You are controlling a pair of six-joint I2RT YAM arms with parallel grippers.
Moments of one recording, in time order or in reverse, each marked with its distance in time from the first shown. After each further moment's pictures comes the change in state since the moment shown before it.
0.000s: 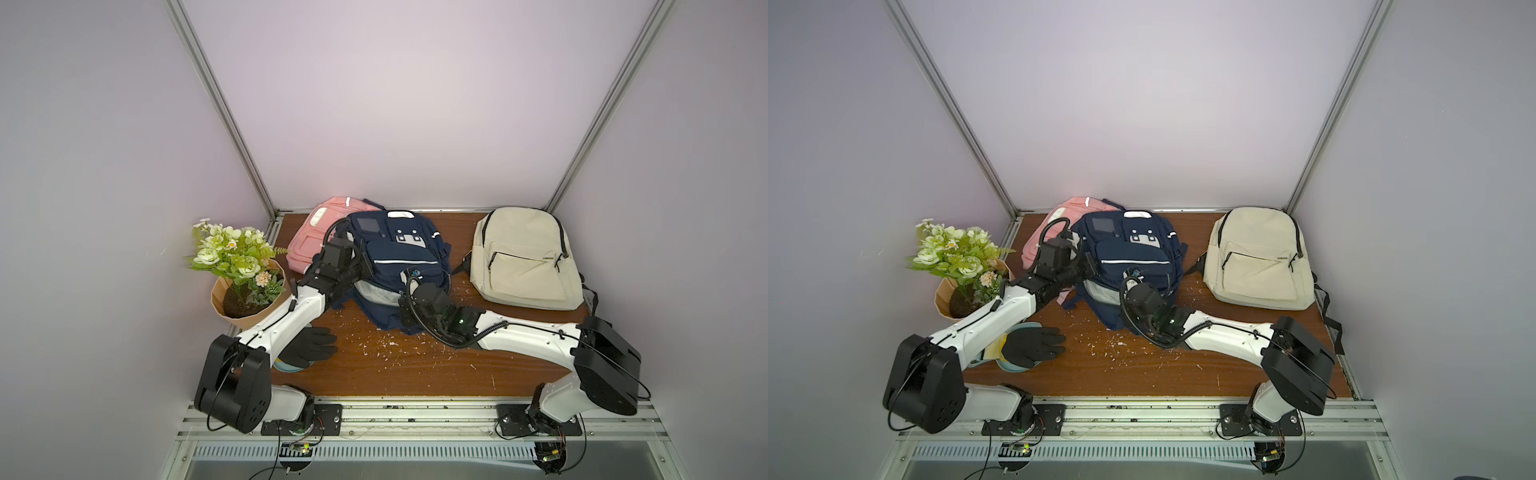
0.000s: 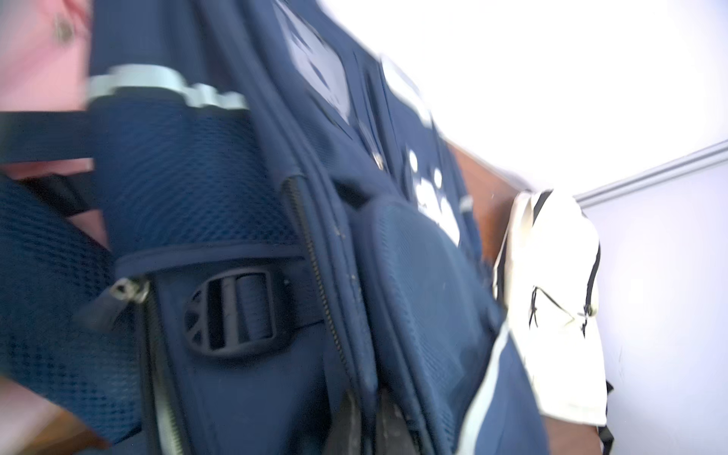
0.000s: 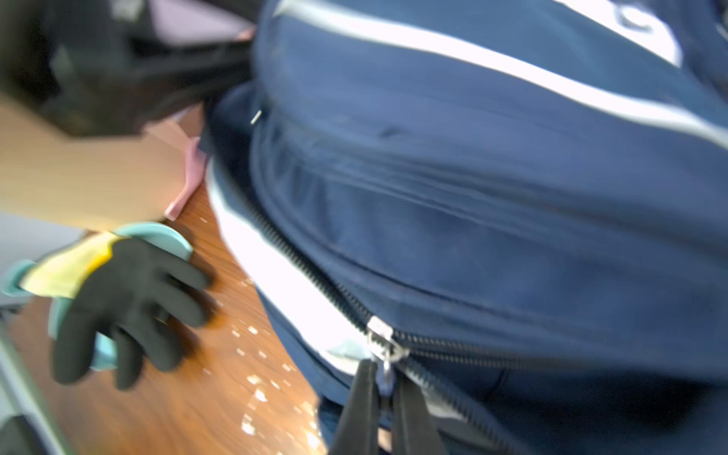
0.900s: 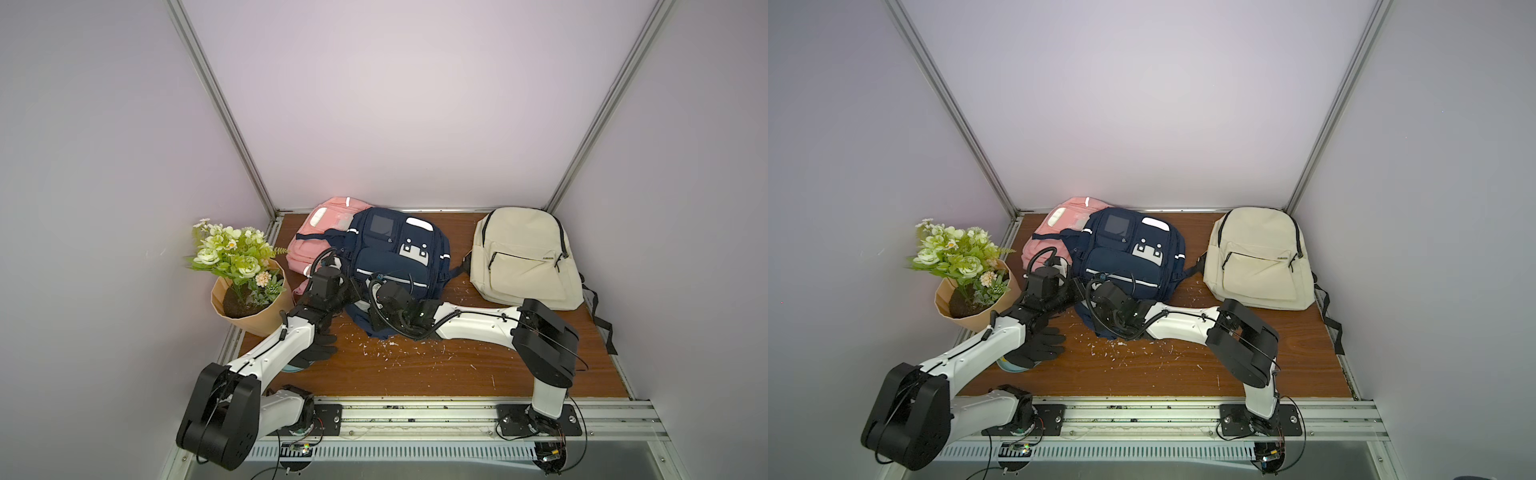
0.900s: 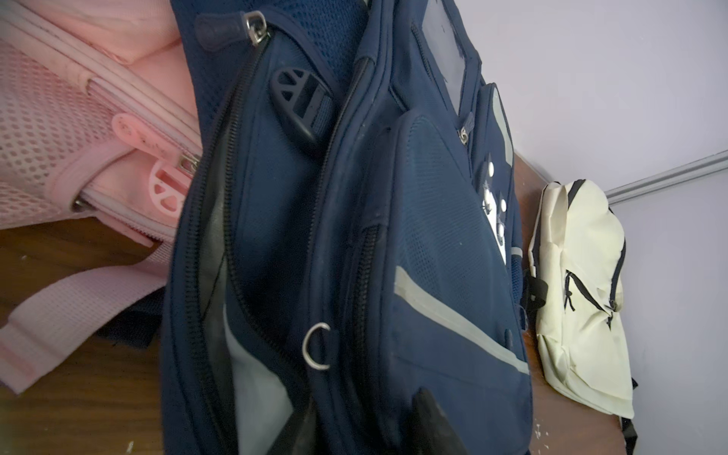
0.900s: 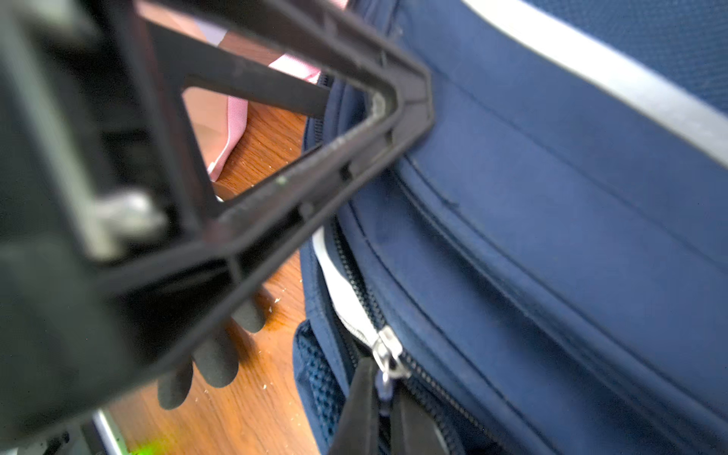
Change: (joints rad) left arm 0.025 -0.194 -0.372 0.154 0.033 -0.042; right arm 0.050 0.293 0.256 -0.047 -0.117 0.042
